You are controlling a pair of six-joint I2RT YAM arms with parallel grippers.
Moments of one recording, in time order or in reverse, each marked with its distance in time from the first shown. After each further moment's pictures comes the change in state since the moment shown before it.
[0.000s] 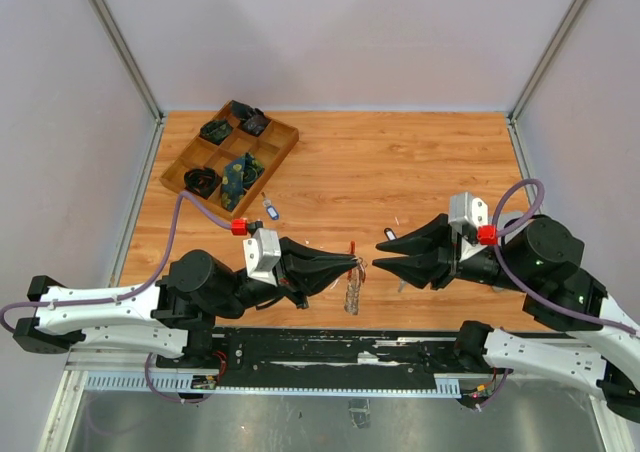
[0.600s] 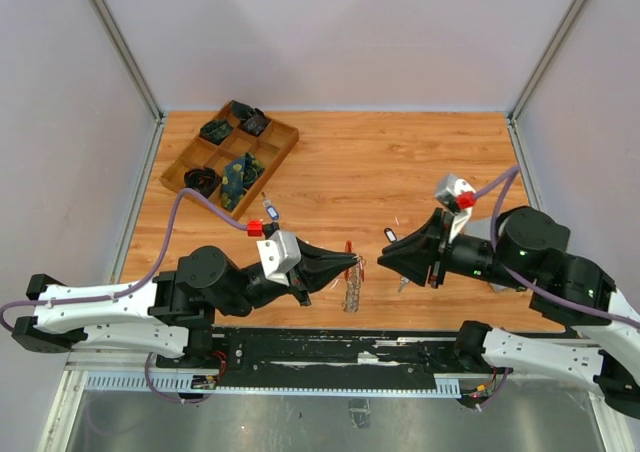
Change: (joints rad) left arm 0.000 0.031 0.078 -0.193 -0.047 0.074; right arm 0.000 0.095 0.128 -0.293 0.138 0.291
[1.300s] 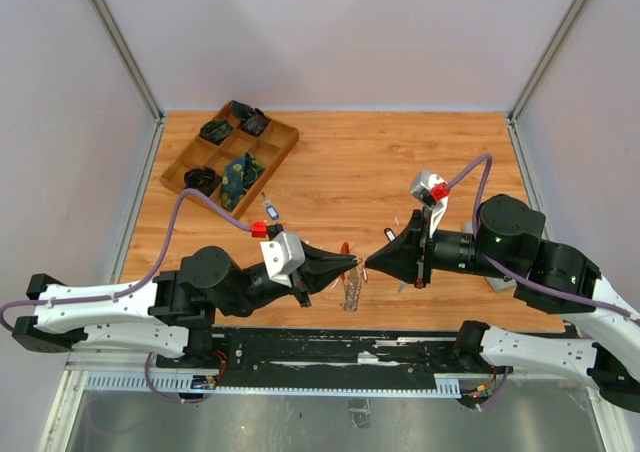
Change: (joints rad) left arm 0.000 0.000 0.002 -0.014 -0.002 -0.002; right arm 0.000 0.074 0.053 -0.014 -0.085 0.047
